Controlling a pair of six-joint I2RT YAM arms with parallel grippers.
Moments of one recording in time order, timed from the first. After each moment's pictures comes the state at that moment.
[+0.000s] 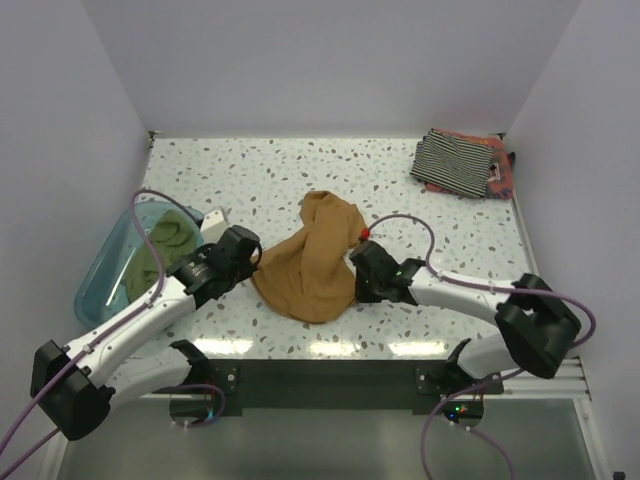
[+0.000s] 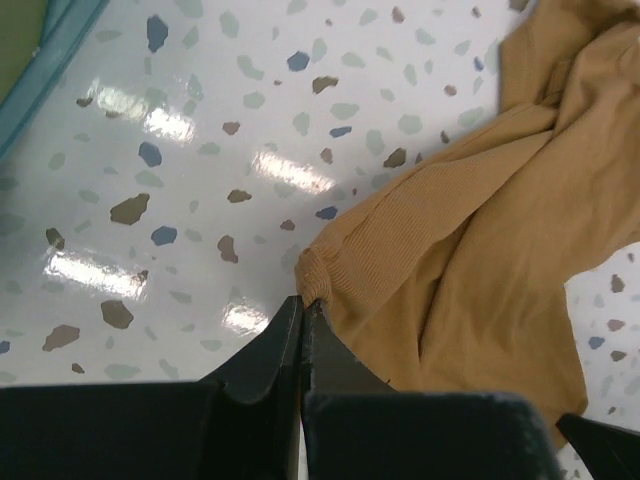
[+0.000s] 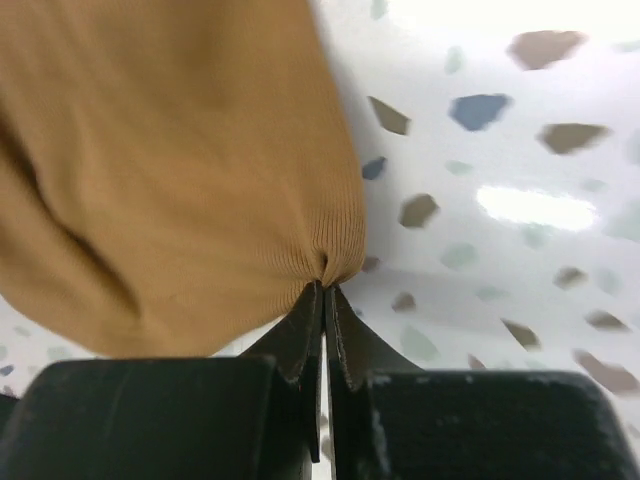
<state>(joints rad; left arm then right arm) -0.65 1.01 0.77 -0.71 -0.52 -1.00 0.84 1.44 0.72 -0.31 0.15 0.77</state>
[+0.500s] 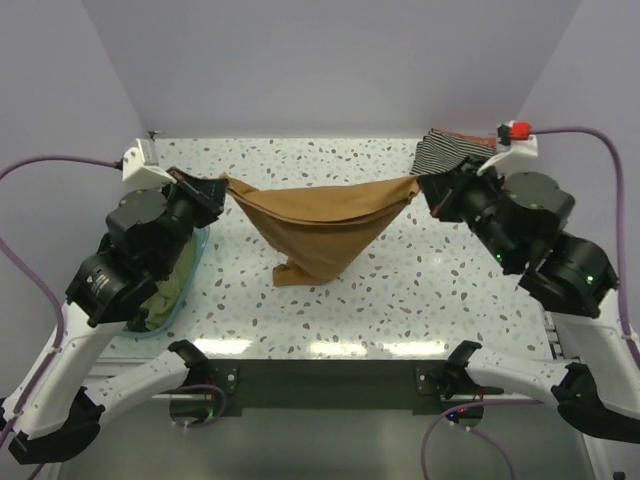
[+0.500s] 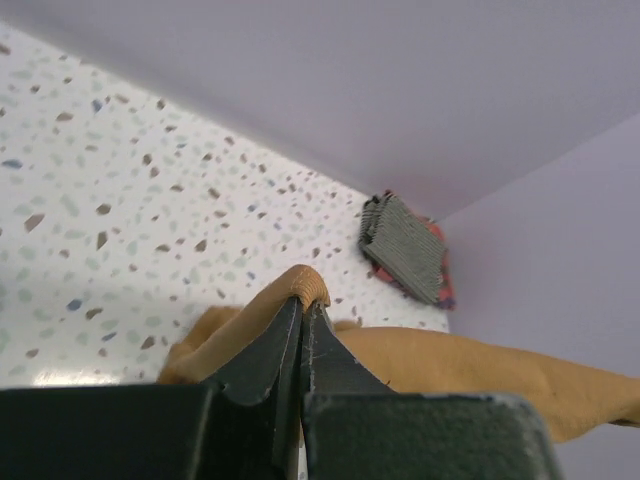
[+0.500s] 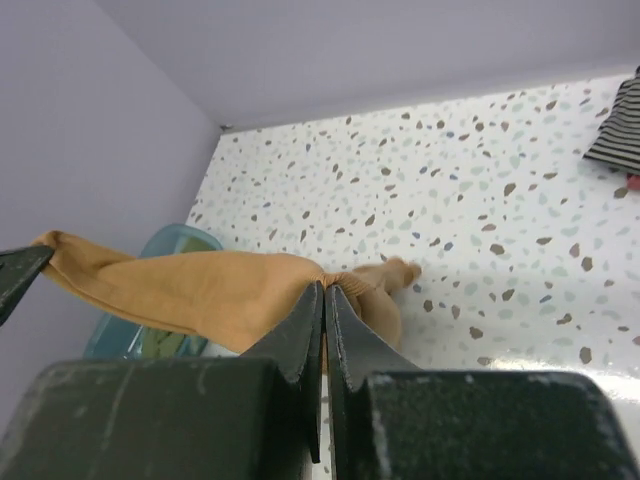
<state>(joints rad) -0.65 0.87 1.32 -0.68 -0.51 -0.80 0.78 1.01 1.60 -0.81 0.43 0.57</state>
